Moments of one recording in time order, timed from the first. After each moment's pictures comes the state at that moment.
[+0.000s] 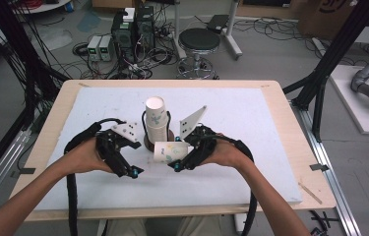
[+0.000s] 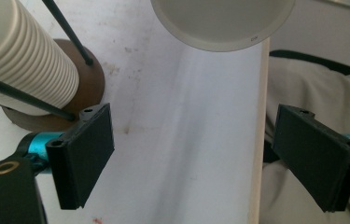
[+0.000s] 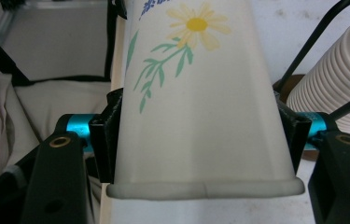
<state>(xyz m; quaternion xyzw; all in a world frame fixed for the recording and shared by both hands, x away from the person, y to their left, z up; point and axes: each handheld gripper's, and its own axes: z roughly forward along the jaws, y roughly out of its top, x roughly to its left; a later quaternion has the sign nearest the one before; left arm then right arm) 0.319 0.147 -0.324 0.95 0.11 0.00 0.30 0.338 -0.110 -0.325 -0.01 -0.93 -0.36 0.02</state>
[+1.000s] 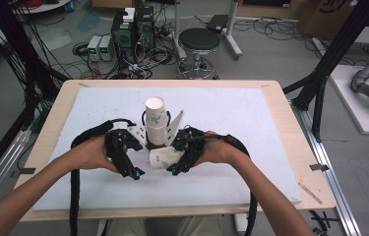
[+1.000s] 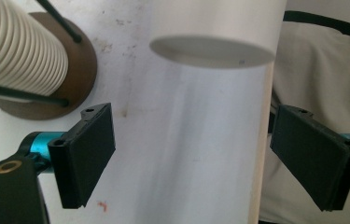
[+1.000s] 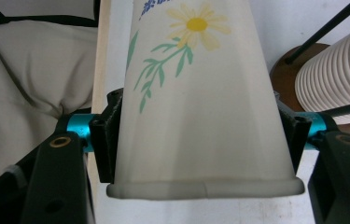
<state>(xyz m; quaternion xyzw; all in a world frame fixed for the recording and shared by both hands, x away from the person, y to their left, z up) 0.325 0.126 -0.324 0.97 0.09 -0.01 0.23 0.338 -0.082 -0.327 0.02 -0.97 -0.24 0.00</state>
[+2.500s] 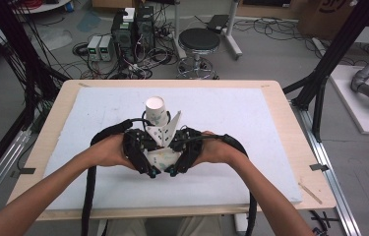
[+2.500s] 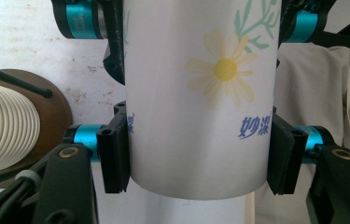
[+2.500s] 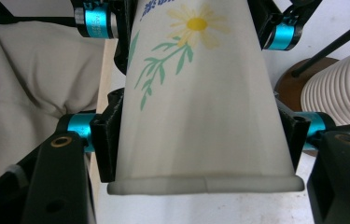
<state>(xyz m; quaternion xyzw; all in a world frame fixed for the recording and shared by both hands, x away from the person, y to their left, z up) 0.331 0.089 -0.327 0.97 0.05 -0.04 0.24 0.337 -0.076 -0.327 0.04 -0.97 -0.25 0.01</state>
